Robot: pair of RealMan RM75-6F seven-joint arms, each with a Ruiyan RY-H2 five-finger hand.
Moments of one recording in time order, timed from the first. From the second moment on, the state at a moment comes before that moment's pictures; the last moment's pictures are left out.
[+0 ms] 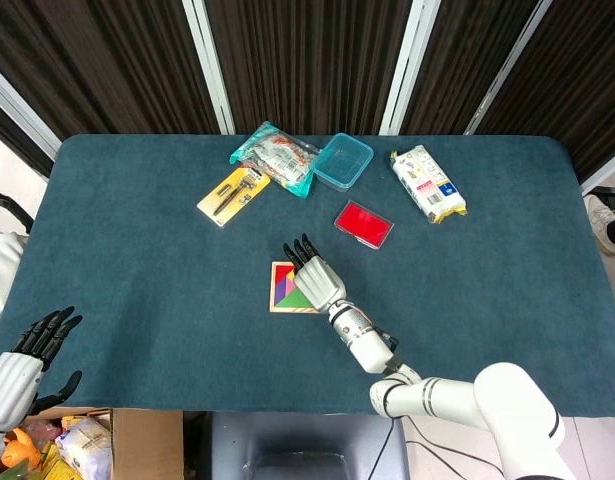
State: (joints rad) left arm -0.12 -1.07 0.08 -1.51 1.74 1.55 -0.23; right arm 1.04 -1.89 0.14 -1.08 -0.98 0.91 -1.12
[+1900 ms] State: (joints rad) left arm -0.11 -1.07 0.08 -1.50 1.73 1.56 -0.23; right arm 1.04 -1.86 0.13 -1.12 -0.92 0.91 -1.16
